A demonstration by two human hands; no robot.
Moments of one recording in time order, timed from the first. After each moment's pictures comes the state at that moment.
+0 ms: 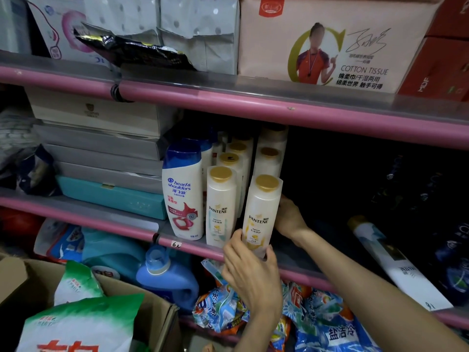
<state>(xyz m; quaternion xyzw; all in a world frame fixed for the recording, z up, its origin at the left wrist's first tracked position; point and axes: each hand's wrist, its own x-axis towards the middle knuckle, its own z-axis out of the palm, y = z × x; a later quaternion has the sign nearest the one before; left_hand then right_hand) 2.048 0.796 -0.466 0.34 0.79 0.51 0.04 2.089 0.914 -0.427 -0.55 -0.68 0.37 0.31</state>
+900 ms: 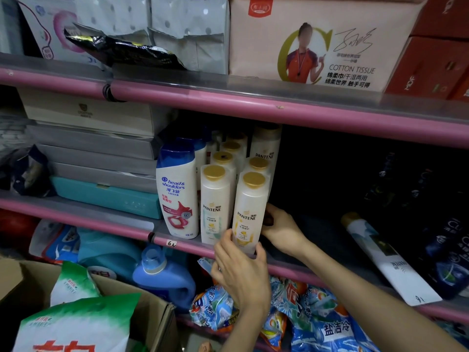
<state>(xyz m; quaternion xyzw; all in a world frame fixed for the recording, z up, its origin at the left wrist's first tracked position) 2.041 0.796 -0.470 0.33 0.79 0.52 0.03 2.099 0.894 -0.445 -0.48 -0.73 0.39 0.30</state>
